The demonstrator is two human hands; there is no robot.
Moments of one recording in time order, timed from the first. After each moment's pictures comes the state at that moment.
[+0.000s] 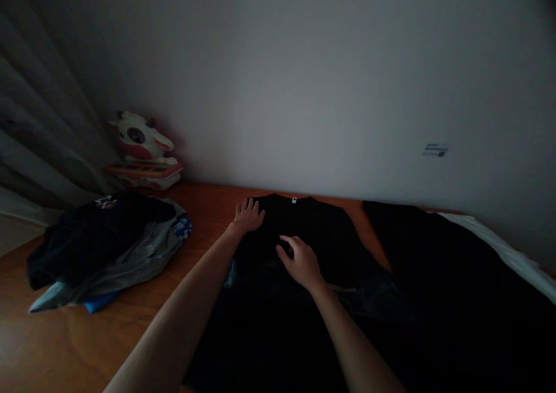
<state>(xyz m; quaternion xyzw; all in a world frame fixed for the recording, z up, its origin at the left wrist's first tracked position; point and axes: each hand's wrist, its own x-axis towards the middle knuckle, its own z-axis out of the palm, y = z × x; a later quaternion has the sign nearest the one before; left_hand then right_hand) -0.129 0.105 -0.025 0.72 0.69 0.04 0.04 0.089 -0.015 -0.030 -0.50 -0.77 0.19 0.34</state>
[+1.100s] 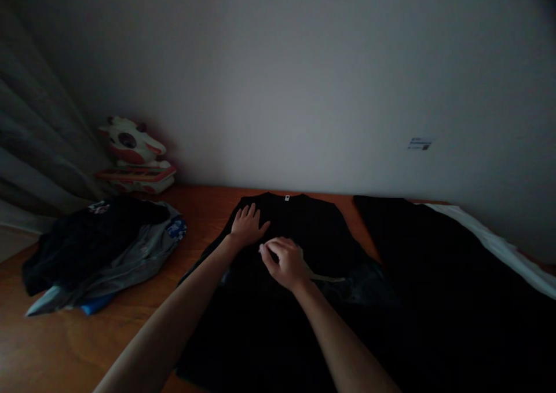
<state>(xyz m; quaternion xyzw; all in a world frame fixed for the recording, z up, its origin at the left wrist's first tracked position) -0.098 0.053 -0.010 0.76 0.65 0.05 -0.02 0.071 -0.039 -0.009 -0.39 -0.82 0.13 0.41</state>
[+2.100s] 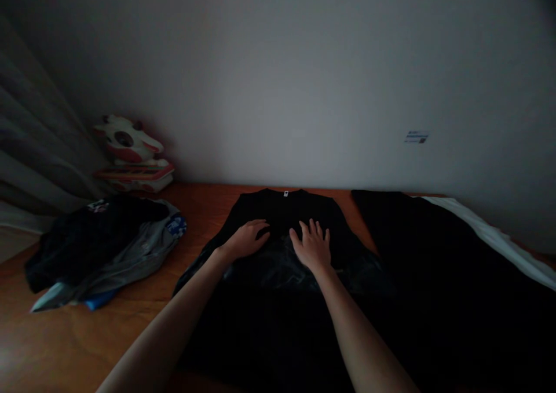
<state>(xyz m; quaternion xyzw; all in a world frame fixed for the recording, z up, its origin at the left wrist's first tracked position) -0.097 0.002 0.001 0.84 0.51 0.16 0.03 0.124 -0.014 -0.024 -0.69 -0.69 0.08 0.18</state>
